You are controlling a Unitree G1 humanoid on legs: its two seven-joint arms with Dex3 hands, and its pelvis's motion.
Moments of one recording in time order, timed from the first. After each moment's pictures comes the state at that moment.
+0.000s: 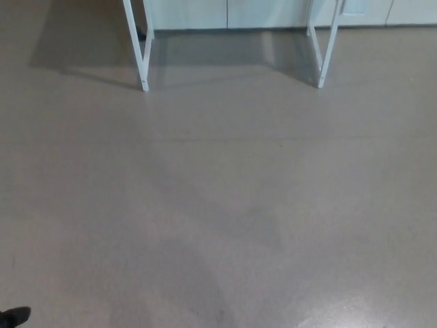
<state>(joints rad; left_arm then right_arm) -0.02 0.45 0.16 1.08 -0.01 -0.24 -0.17 0.12 -0.41 -0.21 1.17 -0.05 -0.38 -0.05</state>
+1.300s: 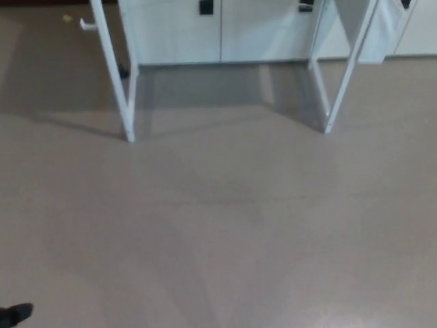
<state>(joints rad) -0.04 0.44 0.17 1.08 -0.02 -0.24 -0.17 0.11 -0.41 -0.21 1.17 -0.03 -0.40 -0.04</state>
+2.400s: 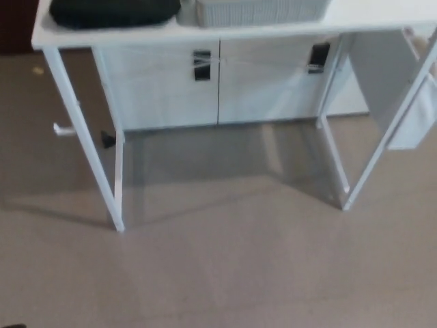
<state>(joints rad) 0.02 0.46 0.14 1.10 -0.01 -0.25 -0.17 0.20 -0.39 -0.22 1.21 -0.03 -0.44 -0.05</state>
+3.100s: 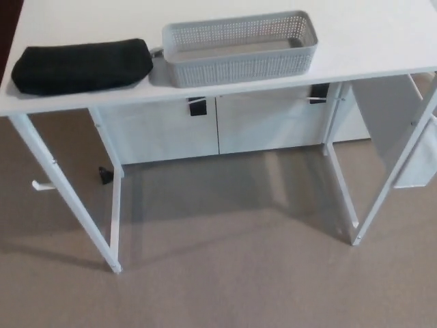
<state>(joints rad) 0.03 0.46 0.11 1.11 0.00 -0.26 -0.17 0.23 -0.39 -0.24 1.22 -0.01 -0.45 -0.04</state>
